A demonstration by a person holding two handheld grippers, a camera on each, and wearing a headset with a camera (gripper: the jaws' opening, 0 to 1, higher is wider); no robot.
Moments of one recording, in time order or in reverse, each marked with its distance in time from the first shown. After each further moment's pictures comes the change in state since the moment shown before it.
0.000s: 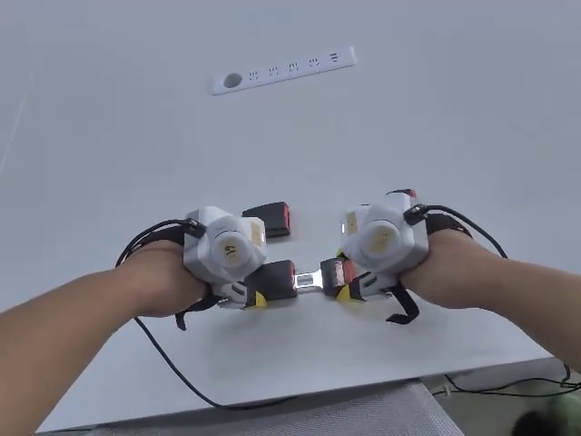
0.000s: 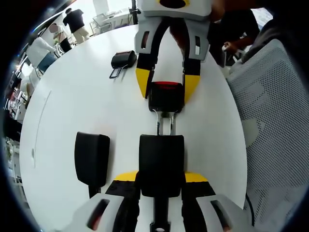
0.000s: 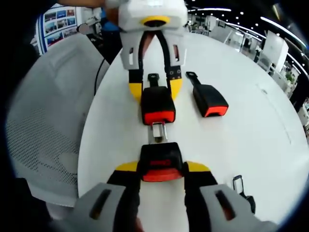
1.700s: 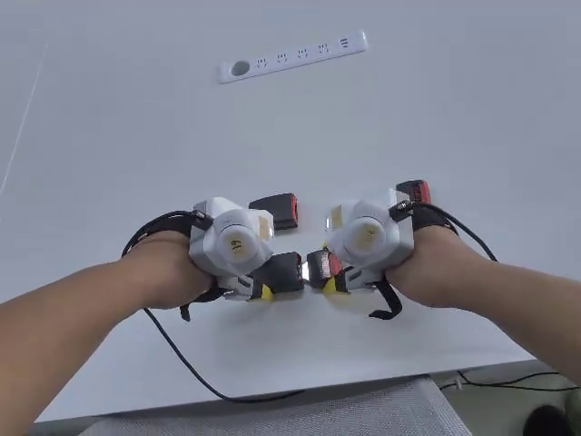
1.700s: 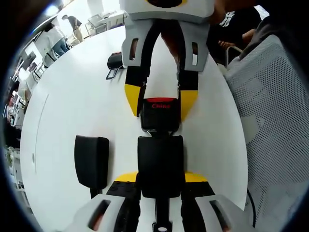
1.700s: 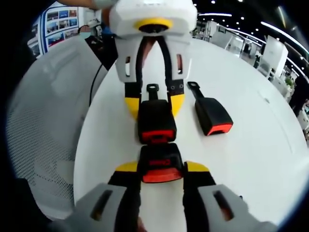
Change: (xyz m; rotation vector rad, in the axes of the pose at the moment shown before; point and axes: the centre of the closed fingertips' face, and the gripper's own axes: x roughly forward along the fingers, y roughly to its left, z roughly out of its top) left arm 0.002 0.003 -0.003 0.037 0.011 -0.009; right arm 0.020 -0.005 0.026 -0.004 -0.063 -0.006
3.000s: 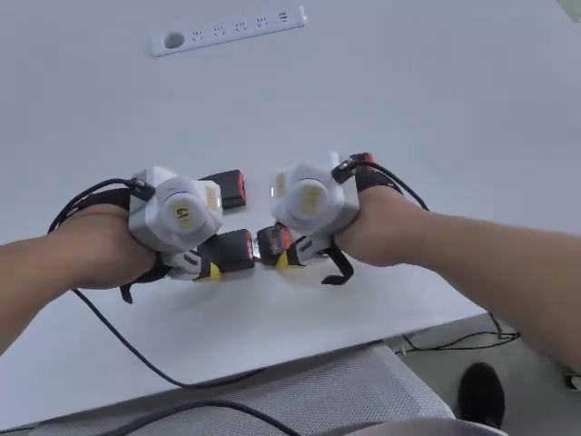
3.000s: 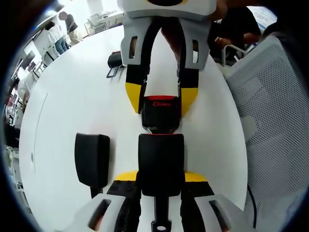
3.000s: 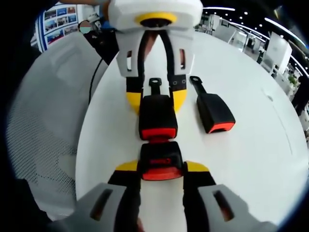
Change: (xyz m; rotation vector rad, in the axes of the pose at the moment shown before) left arm -0.004 -0.003 0.000 -0.001 0.006 -0.015; right arm 0.000 0.003 -0.002 -0.016 0.094 0.018
